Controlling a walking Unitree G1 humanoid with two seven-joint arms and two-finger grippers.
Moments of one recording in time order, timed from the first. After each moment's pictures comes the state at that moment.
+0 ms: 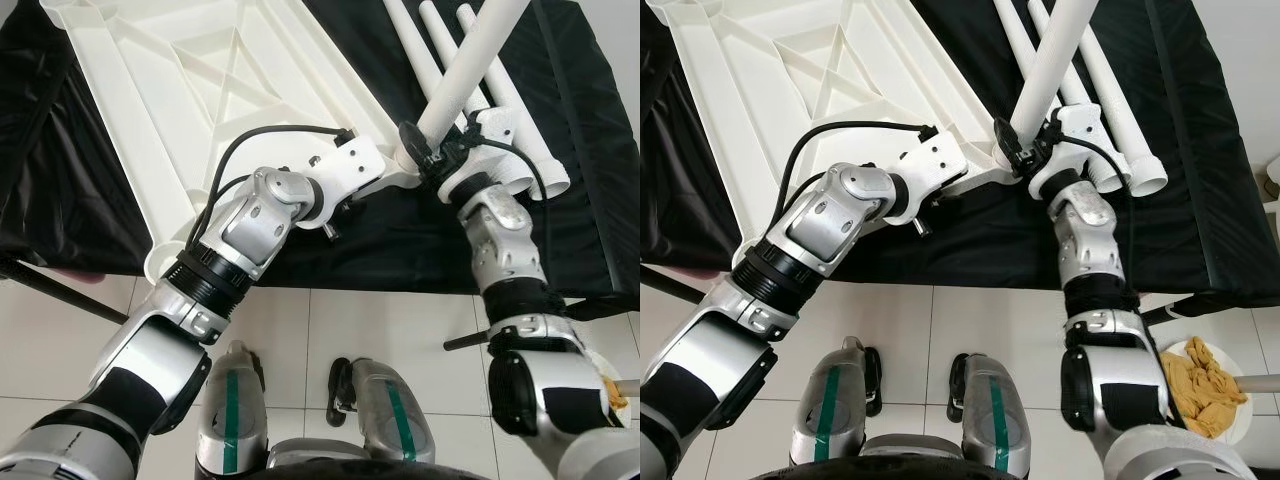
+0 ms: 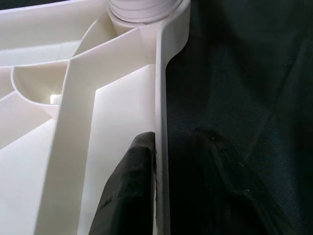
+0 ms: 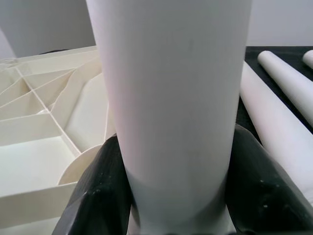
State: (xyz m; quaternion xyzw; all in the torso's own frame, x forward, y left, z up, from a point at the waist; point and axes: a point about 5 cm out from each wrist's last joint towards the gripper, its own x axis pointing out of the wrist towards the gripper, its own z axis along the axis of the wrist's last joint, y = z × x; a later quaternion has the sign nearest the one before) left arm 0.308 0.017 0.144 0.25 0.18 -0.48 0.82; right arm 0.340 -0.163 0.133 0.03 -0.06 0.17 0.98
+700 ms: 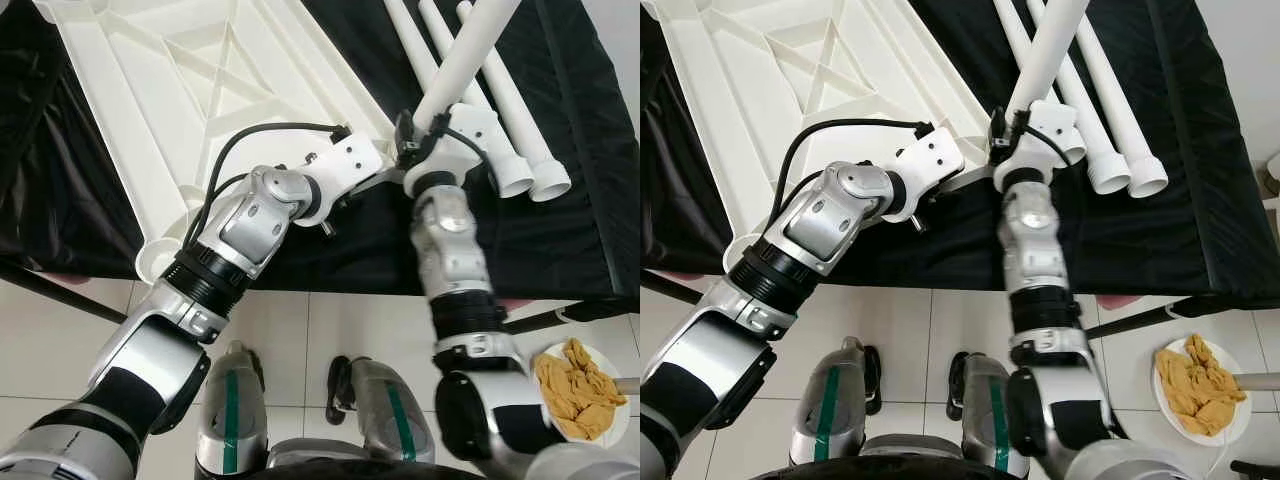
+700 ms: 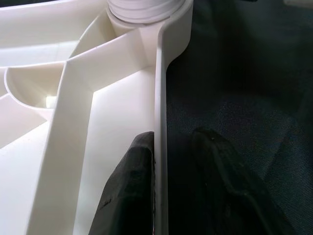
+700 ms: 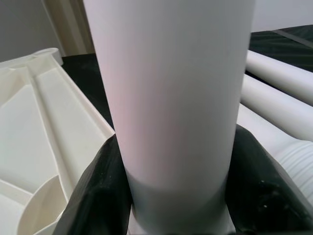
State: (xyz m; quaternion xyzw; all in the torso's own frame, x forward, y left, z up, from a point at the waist) left arm 0.310 0.019 0.145 0.25 0.18 -0.47 0.83; right arm 0.332 -0.122 0.142 0.07 -0.05 -0.06 0.99
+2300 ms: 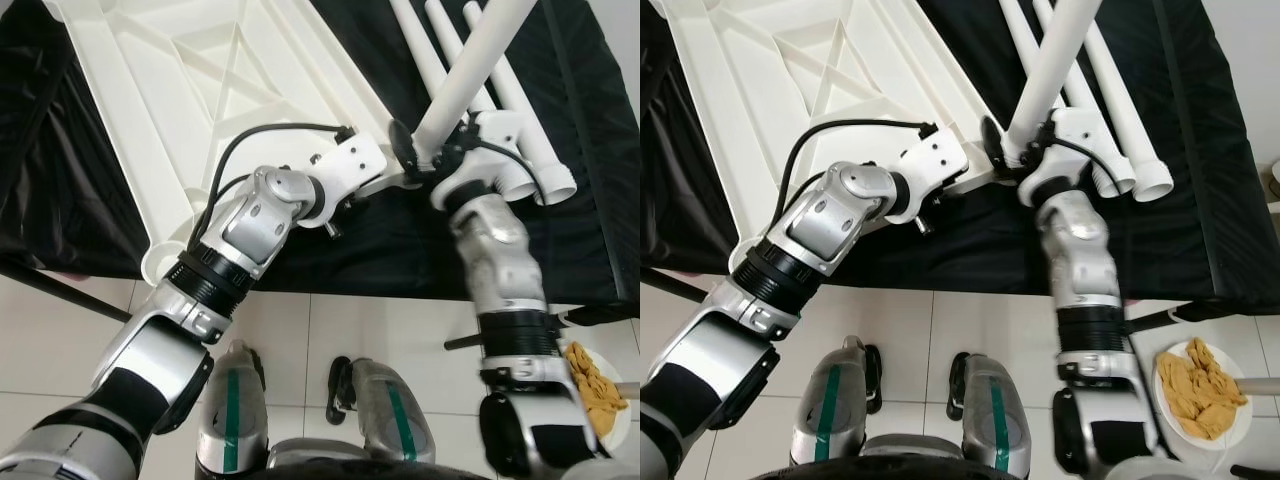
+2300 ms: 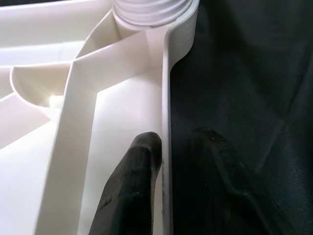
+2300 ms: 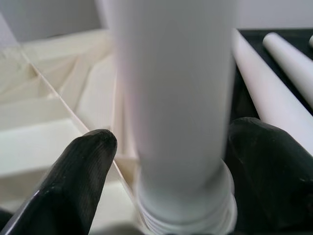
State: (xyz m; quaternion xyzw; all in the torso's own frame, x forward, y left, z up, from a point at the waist) left arm 0.309 0.015 0.146 0.24 0.17 -0.48 0.83; right arm 0.319 -0.175 0.139 0.02 -0.03 0.19 0.98
